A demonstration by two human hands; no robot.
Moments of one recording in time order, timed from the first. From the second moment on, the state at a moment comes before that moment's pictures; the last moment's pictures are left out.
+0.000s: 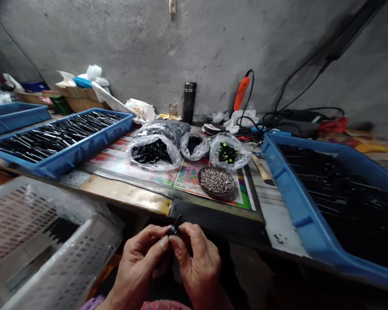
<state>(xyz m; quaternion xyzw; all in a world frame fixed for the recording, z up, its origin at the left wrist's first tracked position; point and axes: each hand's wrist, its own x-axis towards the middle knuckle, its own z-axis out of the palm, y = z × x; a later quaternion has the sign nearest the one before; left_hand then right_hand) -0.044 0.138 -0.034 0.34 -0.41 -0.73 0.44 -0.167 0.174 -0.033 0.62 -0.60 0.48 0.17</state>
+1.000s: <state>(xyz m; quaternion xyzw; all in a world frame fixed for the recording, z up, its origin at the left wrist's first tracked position) -0.043 0.140 -0.035 0.33 -0.41 -0.74 0.43 -0.179 0.169 -0.030 0.52 -0.61 0.55 -0.24</state>
